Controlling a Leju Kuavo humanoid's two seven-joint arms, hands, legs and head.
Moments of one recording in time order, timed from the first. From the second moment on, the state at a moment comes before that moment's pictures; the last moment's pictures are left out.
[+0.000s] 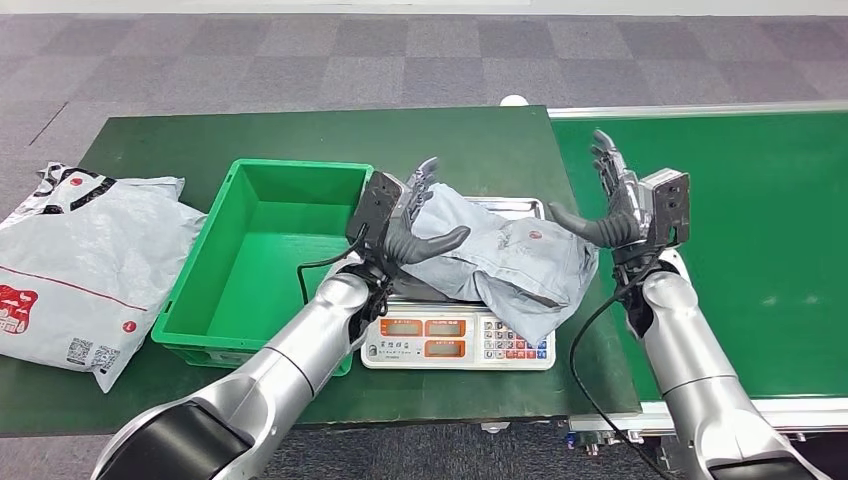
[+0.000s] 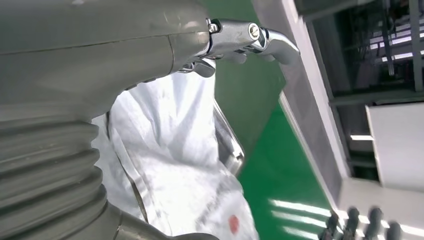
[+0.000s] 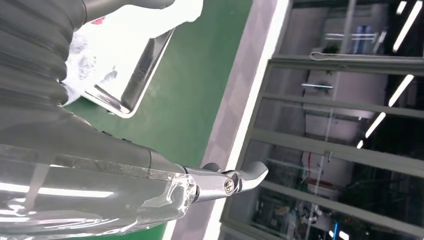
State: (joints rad) left arm -0.84 -0.35 -0.48 -0.44 0.12 0.08 -0.44; right arm -0.60 -0.15 0.28 -0.97 -0.24 0.08 -0.44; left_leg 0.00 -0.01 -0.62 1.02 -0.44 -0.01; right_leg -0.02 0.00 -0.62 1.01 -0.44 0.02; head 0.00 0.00
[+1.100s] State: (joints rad) left arm -0.95 -0.26 -0.83 -0.34 -0.68 -0.05 -0.27; right arm -0.67 -0.02 0.16 -0.76 -0.30 0.22 -0.45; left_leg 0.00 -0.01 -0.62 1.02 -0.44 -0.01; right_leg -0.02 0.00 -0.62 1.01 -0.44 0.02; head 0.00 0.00
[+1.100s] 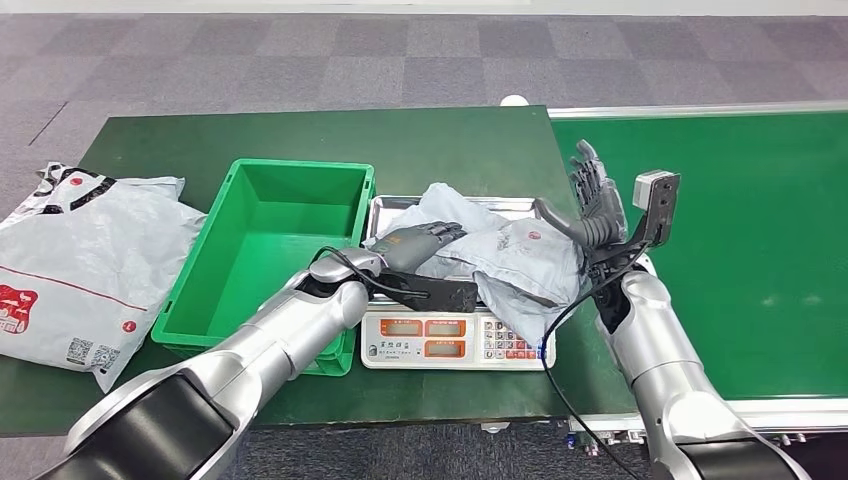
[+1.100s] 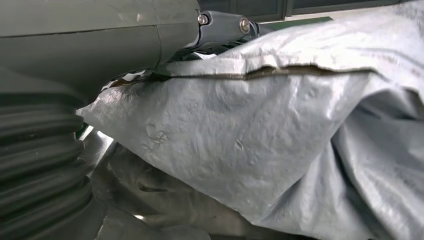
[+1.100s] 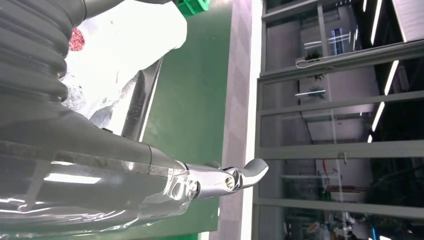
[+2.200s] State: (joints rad) left arm -0.97 -0.27 -0.85 -0.34 -0.72 0.07 -0.24; right arm -0.64 -0.02 0.15 -0.79 -0.32 0.19 -0.43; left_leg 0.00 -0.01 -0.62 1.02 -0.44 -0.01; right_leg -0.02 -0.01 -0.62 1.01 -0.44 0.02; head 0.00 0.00
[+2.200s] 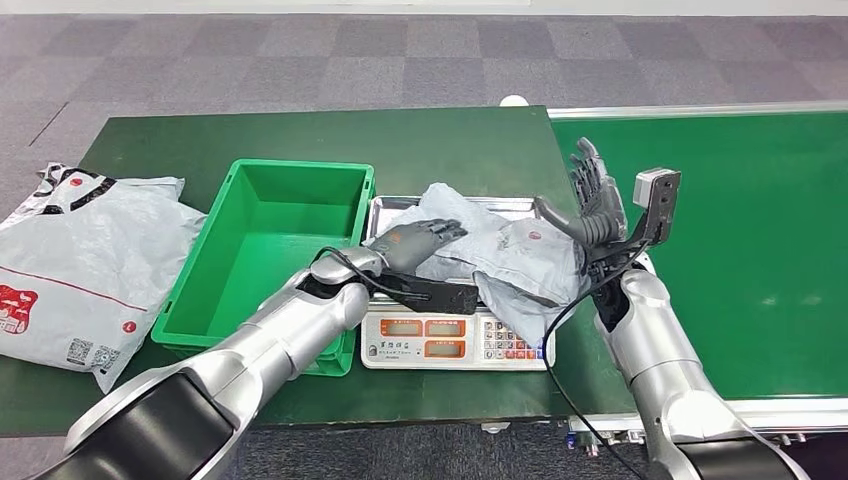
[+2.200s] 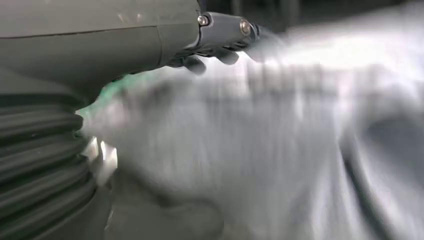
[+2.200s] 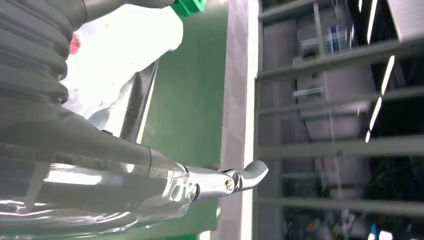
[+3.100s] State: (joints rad) left arm -1.01 -0.33 -0.85 -0.40 -0.85 0.16 -0.21; right arm -0.52 -0.03 0.03 -0.94 -0.32 0.18 -0.38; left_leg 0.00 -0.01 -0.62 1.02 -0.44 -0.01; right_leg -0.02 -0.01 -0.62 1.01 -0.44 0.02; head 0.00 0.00
